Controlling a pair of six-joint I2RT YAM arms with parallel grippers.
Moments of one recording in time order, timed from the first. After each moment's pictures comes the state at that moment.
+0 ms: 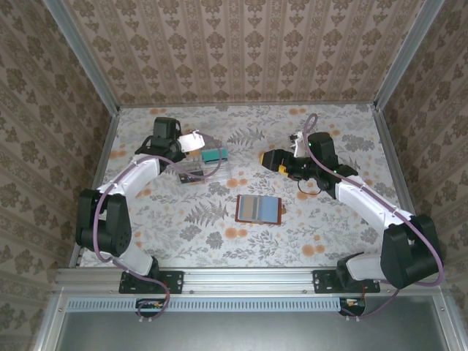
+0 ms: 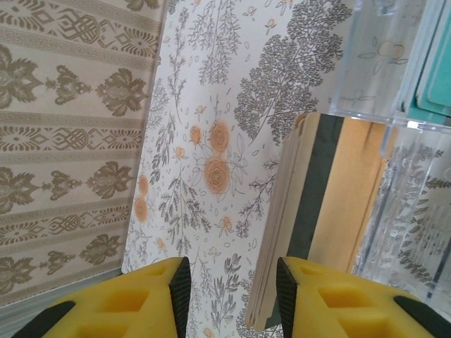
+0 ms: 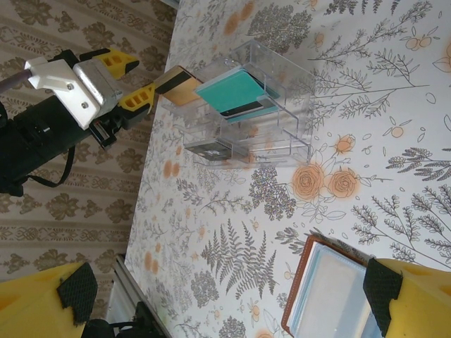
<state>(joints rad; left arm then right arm) -0.28 1.58 1.11 -0.23 -0.07 1.13 0.30 1.34 0.87 -0.11 -0.61 0.69</state>
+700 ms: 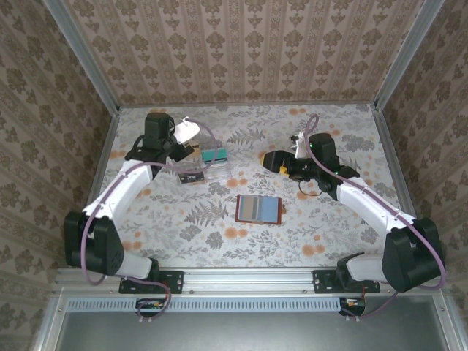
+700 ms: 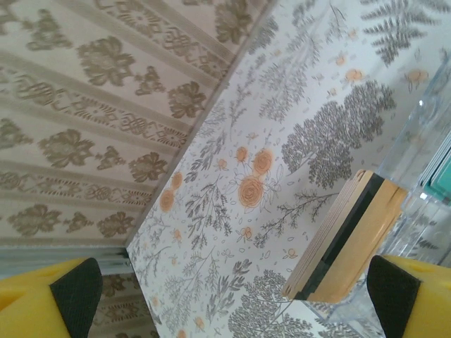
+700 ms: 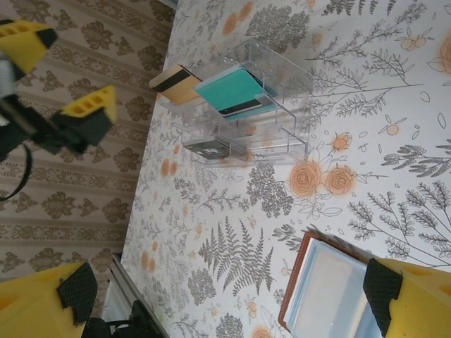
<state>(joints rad) -0.30 1.39 1.12 -0.27 -0.09 0.81 0.31 1.31 0.86 -0.13 -0.60 0.67</state>
